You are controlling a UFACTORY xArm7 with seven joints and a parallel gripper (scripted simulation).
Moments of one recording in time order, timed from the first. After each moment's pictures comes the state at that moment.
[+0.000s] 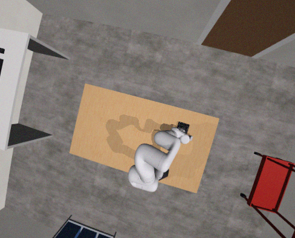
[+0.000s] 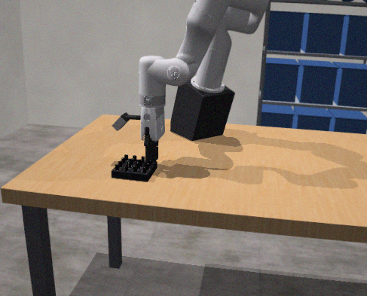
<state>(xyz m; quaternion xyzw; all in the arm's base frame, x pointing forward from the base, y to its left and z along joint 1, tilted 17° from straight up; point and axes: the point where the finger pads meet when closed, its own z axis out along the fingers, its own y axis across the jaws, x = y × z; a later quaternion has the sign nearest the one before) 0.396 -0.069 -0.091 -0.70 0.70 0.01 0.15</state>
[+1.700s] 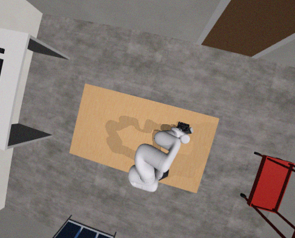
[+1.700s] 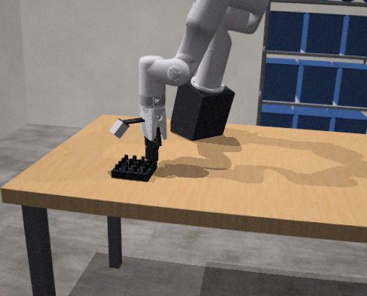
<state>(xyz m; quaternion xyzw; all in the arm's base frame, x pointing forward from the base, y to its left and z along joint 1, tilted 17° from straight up) 0.396 -0.069 -0.091 -0.90 0.42 -0.04 0.14</state>
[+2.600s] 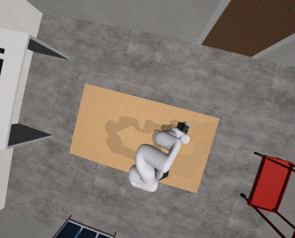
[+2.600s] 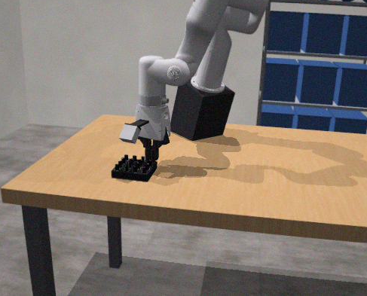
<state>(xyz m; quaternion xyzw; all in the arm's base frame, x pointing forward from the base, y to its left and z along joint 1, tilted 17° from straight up) 0.396 -0.069 -0.091 -0.98 0.14 -0.08 0.12</state>
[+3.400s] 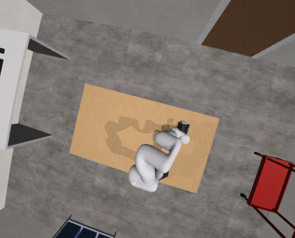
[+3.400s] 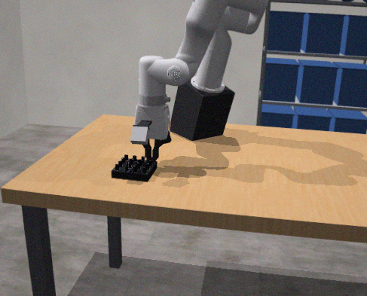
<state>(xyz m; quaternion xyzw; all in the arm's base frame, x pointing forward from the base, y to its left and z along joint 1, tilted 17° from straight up) 0.396 -0.069 -0.091 -0.99 -0.02 -0.10 0.11</state>
